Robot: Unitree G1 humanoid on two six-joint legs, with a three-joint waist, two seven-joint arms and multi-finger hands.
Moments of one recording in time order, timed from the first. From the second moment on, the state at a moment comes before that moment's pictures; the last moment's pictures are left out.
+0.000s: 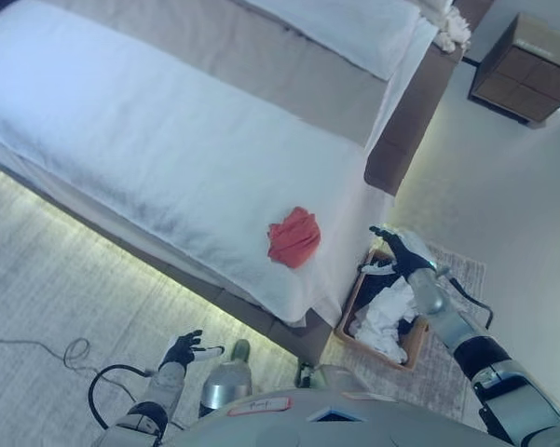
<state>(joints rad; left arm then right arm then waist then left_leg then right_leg) 0.04 0.28 -0.23 1.14 0.00 -0.06 0.11 -0.16 -0.52 0.43 0.63 -0.26 -0.01 -0.13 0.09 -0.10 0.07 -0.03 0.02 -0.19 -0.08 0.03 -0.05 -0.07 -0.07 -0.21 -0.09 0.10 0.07</state>
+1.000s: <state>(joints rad) -0.20 0.33 -0.38 1.05 -0.10 -0.09 0.19 -0.73 -0.38 0.51 0.93 0.03 0.00 -0.23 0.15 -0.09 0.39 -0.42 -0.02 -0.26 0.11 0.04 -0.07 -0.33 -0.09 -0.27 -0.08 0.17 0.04</state>
